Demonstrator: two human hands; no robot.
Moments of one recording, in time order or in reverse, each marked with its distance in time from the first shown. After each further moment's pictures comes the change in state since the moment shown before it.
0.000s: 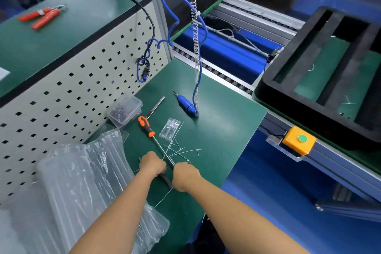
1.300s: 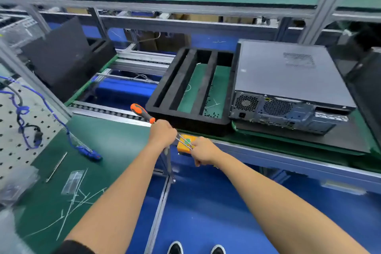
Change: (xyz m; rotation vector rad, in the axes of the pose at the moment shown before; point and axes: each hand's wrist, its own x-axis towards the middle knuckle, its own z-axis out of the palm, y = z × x) left_hand -0.244 0.317 0.084 -0.021 0.186 0.798; right_hand -0.230 0.315 -0.111 0.534 0.482 0.157
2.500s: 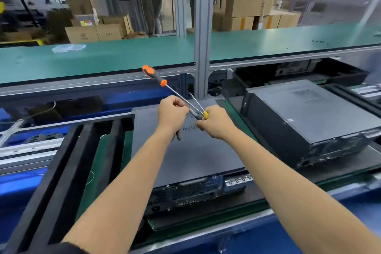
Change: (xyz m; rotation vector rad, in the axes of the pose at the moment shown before) left_hand 0.099 0.423 0.105 -0.657 -0.127 0.678; right_hand -0.038 0.161 -0.374 0.216 0.875 0.207
